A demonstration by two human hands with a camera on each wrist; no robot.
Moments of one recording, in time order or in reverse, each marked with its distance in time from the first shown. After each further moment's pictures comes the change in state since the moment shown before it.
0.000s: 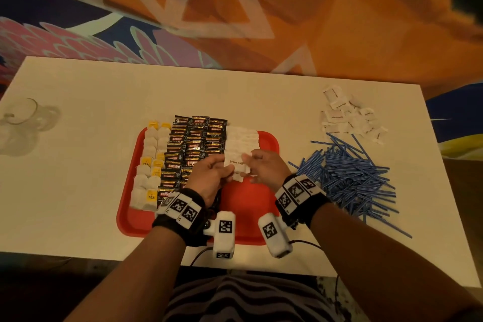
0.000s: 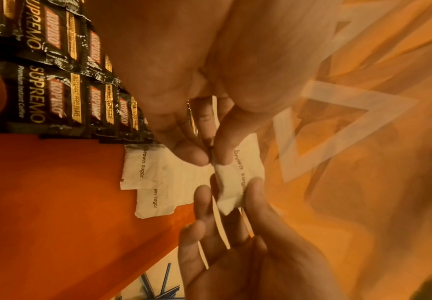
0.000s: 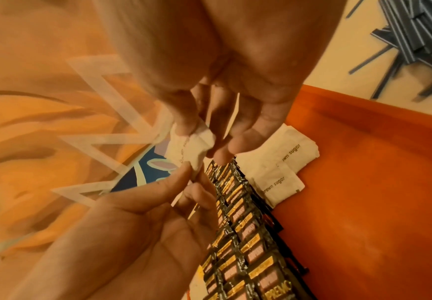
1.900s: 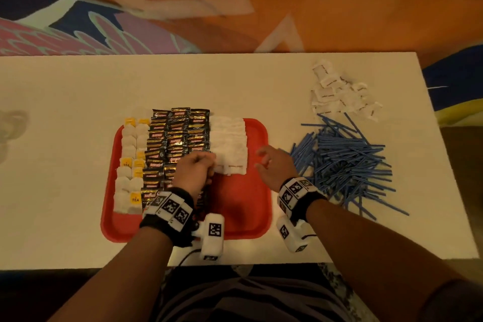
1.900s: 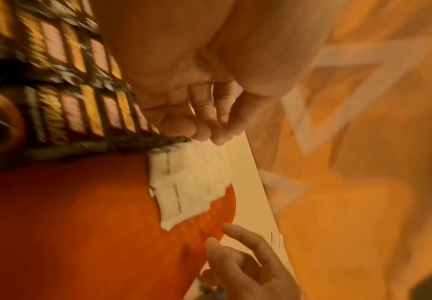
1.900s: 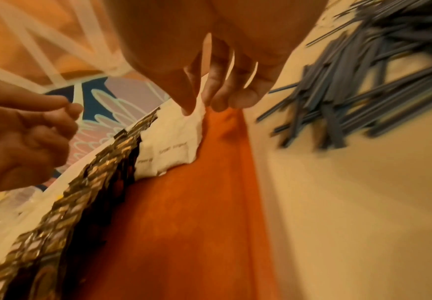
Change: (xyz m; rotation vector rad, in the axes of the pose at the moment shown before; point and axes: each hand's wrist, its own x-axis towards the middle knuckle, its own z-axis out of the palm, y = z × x) left_hand 0.021 -0.010 0.001 0.392 0.203 0.020; right_hand 0.020 0.072 -0.048 -0.593 0.206 -0.121
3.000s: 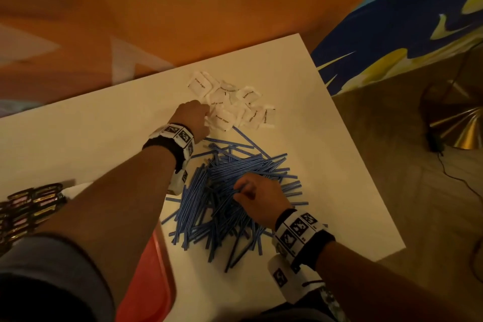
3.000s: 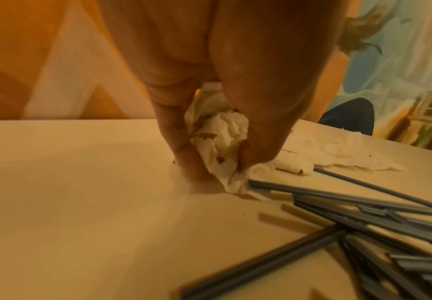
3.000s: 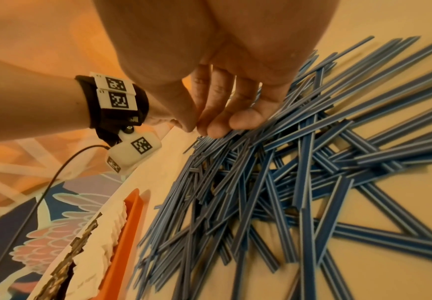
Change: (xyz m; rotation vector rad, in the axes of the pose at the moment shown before) left_hand 0.128 0.138 0.329 1.460 -0.354 0.706; right_hand -0.014 0.155 -0.156 0.217 -0.012 0.162
